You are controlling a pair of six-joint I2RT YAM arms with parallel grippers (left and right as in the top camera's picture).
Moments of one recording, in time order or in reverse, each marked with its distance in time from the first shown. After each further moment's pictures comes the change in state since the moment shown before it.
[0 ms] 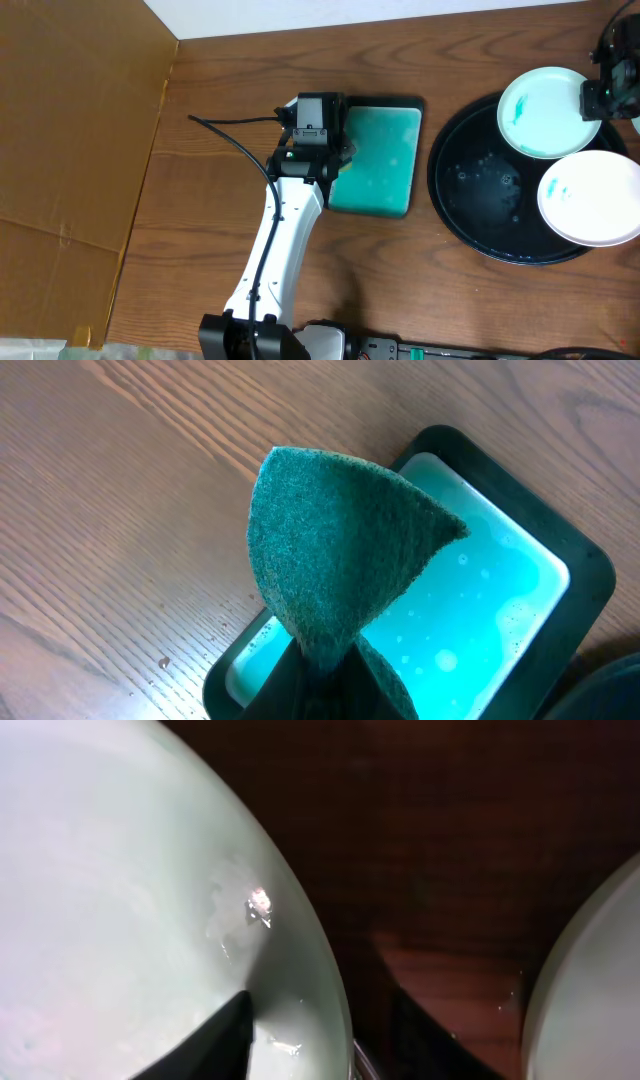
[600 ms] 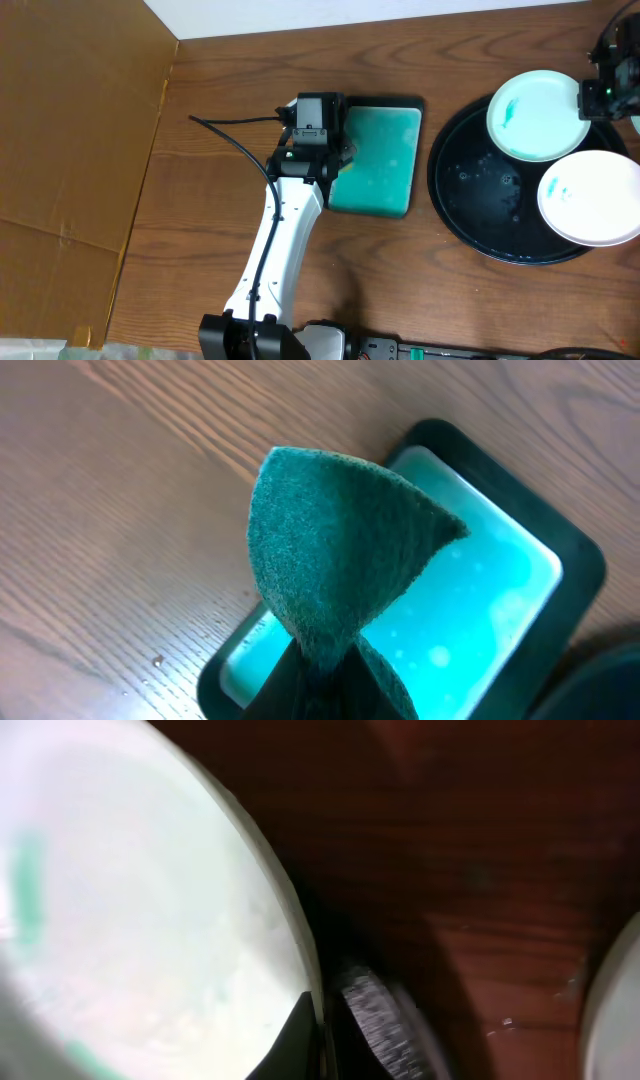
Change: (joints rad) left arm 0.000 0.000 0.000 0.001 0.040 0.019; right arm -0.004 -0.031 0.000 -0.031 -0.119 0.005
